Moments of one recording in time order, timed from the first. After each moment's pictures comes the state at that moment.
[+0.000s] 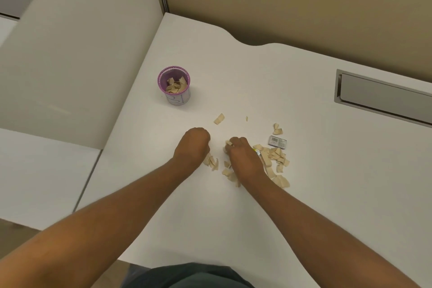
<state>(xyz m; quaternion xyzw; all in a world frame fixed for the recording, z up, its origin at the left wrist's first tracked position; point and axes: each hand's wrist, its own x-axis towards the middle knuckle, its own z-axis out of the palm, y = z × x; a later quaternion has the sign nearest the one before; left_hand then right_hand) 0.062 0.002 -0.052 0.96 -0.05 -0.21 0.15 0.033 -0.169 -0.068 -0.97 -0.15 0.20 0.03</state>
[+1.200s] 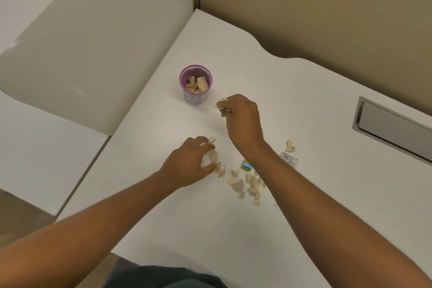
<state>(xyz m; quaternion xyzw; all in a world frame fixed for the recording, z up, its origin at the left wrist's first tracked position) 0.020 0.046 -0.051 0.94 -0.06 -0.21 0.24 0.125 -0.105 0.009 -0.93 -0.11 0.03 0.34</state>
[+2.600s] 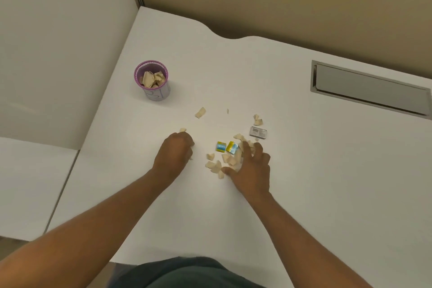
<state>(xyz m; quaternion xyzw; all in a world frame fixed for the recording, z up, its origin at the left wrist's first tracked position) 0.026 0.010 -0.065 0.95 -0.06 -0.16 0.24 -0.035 -0.219 -0.065 -0.96 0.16 0.19 0.13</state>
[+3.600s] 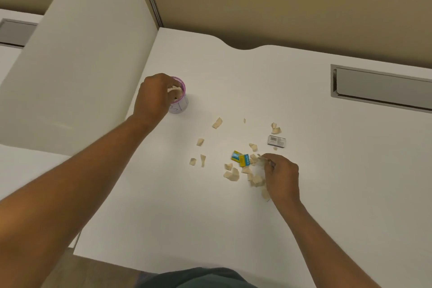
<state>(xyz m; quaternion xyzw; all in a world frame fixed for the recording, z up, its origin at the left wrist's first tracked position) 0.165 0.080 0.020 0.97 -0.02 0.03 0.25 -0.026 -0.231 -0.032 -0.92 0.20 0.02 0.34</state>
